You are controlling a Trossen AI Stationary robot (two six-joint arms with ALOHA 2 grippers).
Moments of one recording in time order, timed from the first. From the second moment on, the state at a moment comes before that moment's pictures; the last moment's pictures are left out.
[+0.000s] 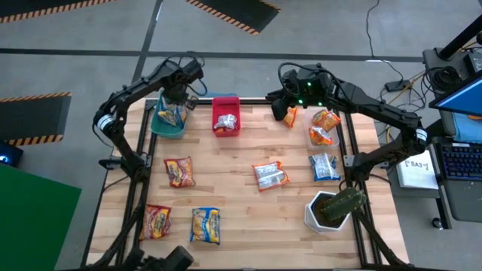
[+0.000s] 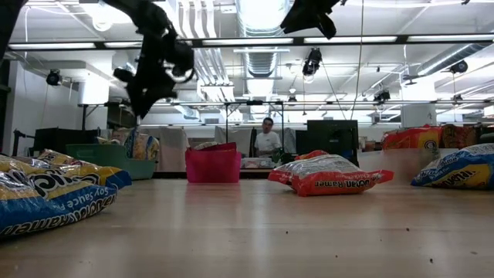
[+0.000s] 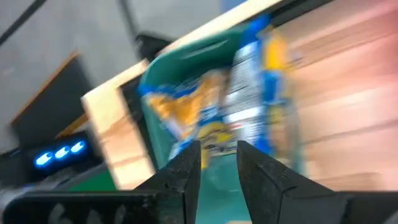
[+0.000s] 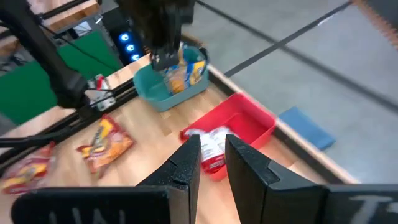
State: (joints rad) left arm 0.83 1.70 1.55 -1.35 -0.44 -0.32; right arm -0.40 1.38 1.51 -0.60 -0.01 0.27
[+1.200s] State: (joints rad) left arm 0.33 1.62 1.50 -1.08 0.23 -0.09; right arm -0.69 1.42 1.43 -1.28 0.11 0.52
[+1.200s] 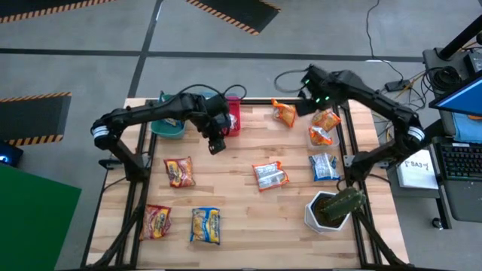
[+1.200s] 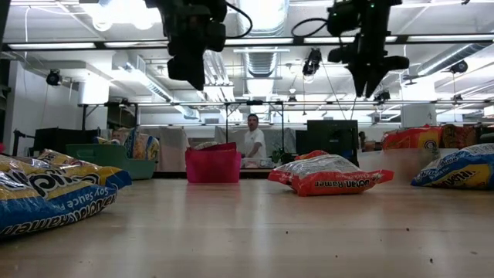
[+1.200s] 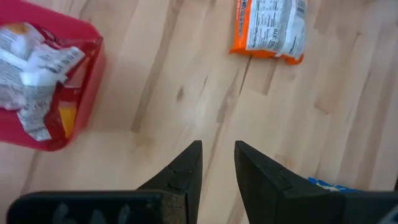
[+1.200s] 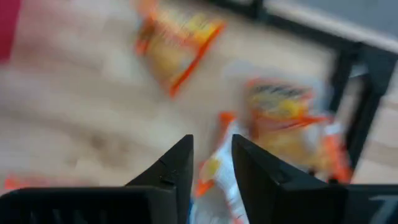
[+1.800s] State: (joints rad) left arm 0.32 1.62 1.50 -1.02 0.22 -0.11; right arm -0.39 1.47 1.32 -1.07 -0.37 0.54
